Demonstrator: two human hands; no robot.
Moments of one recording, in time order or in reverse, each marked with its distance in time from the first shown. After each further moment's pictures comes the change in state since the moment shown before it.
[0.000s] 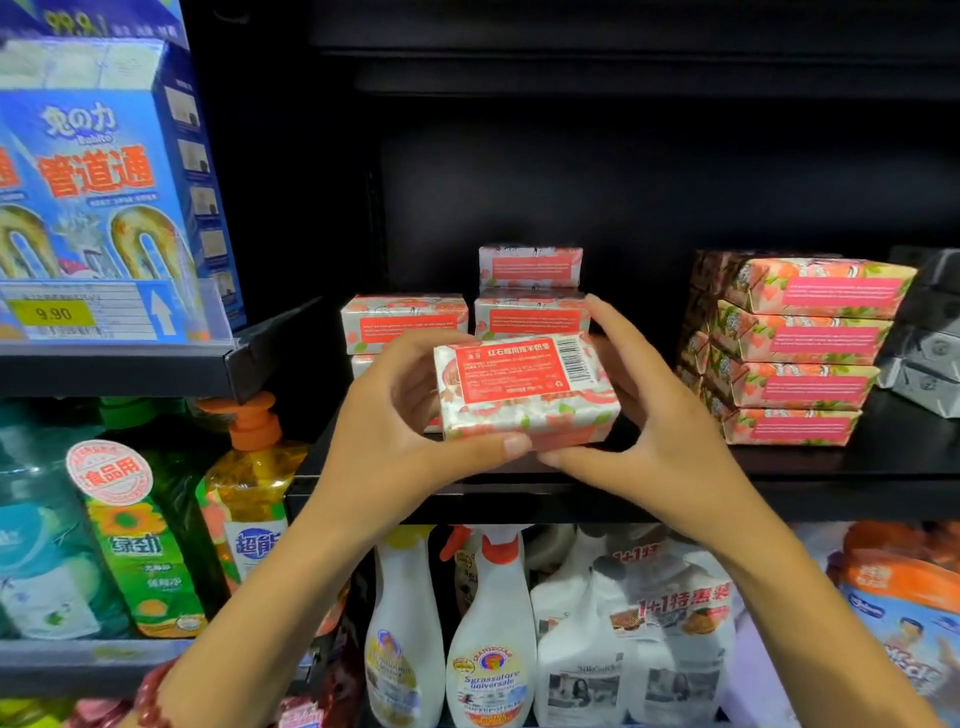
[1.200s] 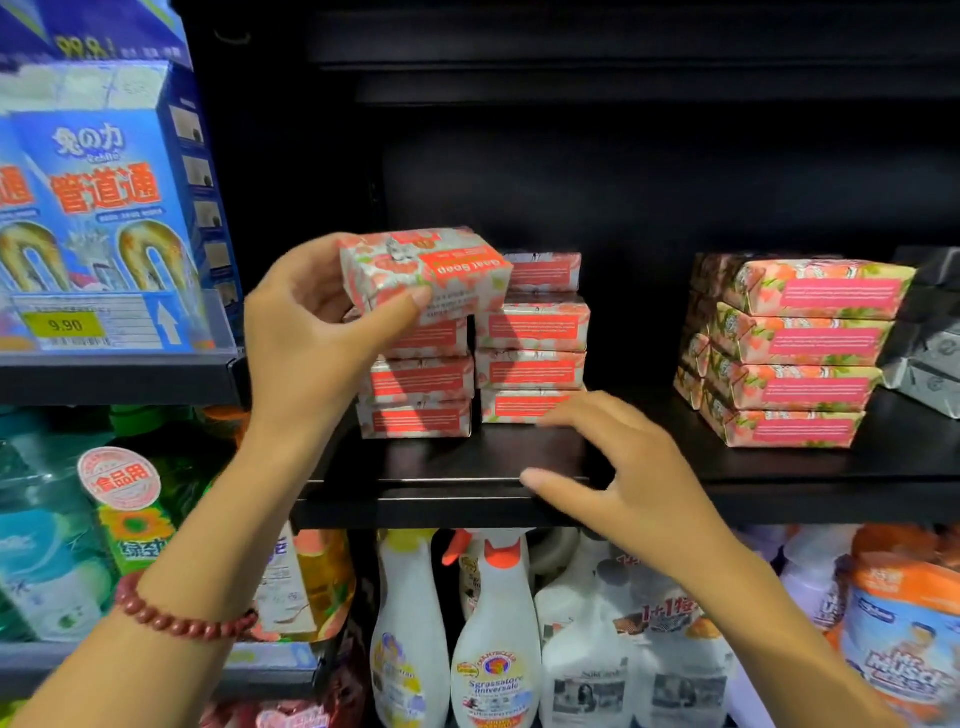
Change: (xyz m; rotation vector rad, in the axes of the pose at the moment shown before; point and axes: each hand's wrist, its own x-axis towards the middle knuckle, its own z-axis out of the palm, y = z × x) left_hand 0.042 0.011 -0.033 0.200 0.395 0.132; right_hand -0.011 0.028 0.015 -0.430 0.011 -0.040
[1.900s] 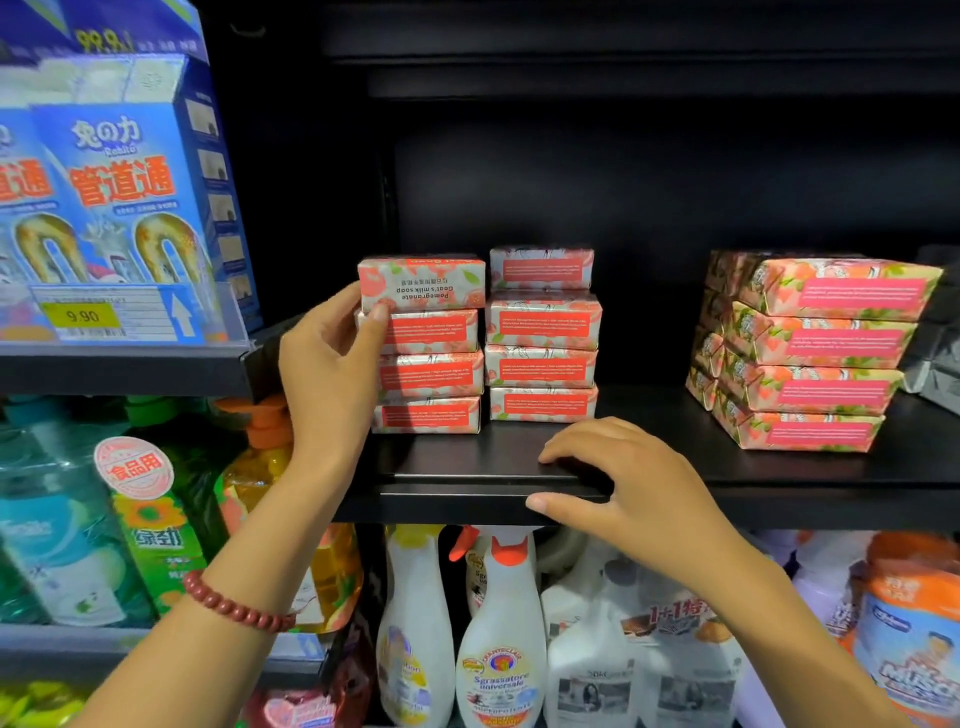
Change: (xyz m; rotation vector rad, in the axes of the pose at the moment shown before) left_hand -0.010 -0.041 0.010 0.106 0.117 -0.119; right_hand 0.000 0.004 0.000 -0.140 -0.183 -0.009
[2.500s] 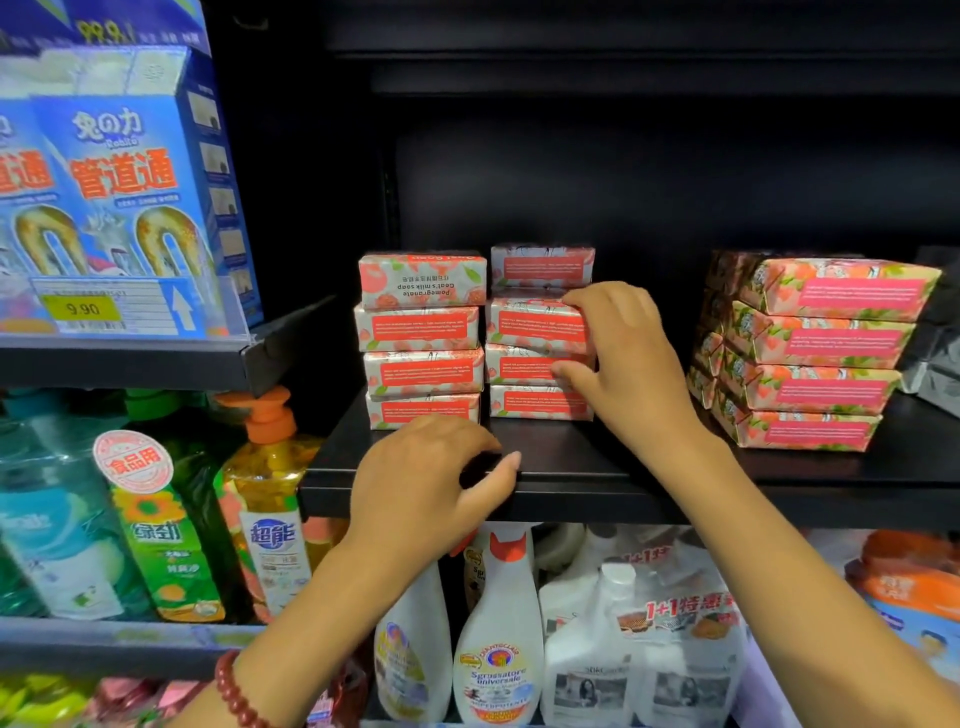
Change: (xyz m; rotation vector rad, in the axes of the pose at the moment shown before) left_hand -0.068 -0.001 0.010 0.636 -0.531 0.358; right_hand 0.067 0.014 -0.014 -0.182 0.352 0.082
